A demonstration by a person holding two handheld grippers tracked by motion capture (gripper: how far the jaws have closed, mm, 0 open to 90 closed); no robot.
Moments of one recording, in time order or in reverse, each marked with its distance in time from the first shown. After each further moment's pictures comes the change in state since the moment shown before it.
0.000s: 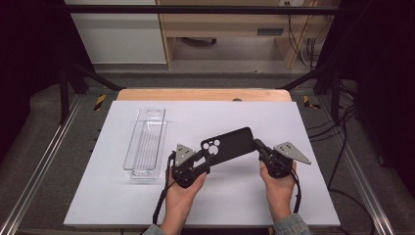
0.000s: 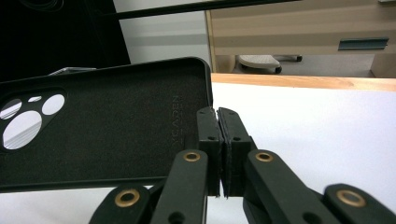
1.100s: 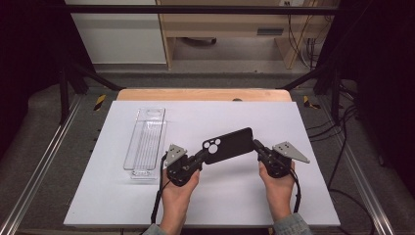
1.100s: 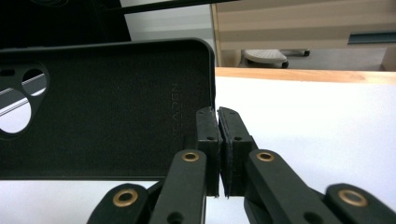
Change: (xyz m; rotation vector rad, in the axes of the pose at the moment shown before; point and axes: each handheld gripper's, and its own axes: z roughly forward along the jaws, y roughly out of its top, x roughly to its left) left arm 0.010 0.001 -0.008 -0.064 -0.058 -0.078; right arm -0.002 -0.003 0.005 0.023 0.029 0.006
